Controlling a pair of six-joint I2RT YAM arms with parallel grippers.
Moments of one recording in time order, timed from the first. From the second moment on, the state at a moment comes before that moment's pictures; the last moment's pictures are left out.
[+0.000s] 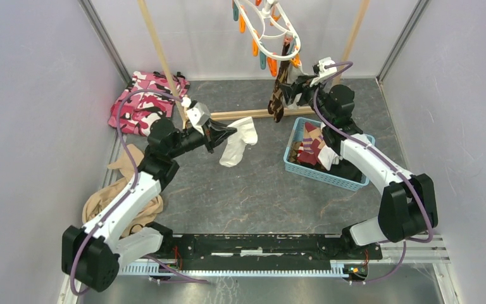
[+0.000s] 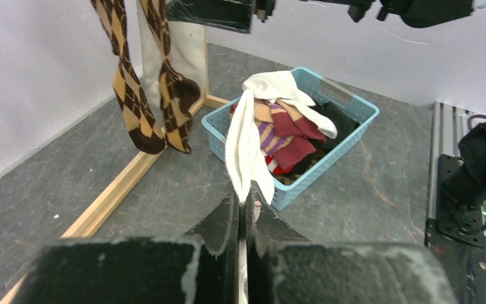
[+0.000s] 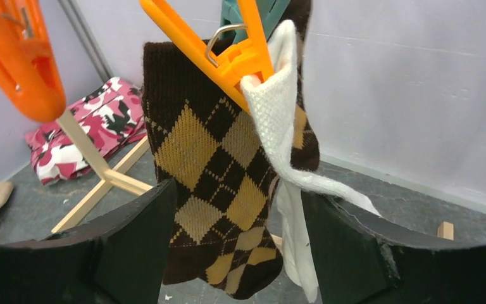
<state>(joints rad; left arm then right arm) -0.41 1.01 0.76 0.32 0.68 -0.07 0.32 1.45 1.05 0.50 -0.18 0.13</state>
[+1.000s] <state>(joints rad) -0.40 1.43 1.03 0.53 0.70 0.02 0.25 1.57 1.10 0.61 -0.60 0.15</state>
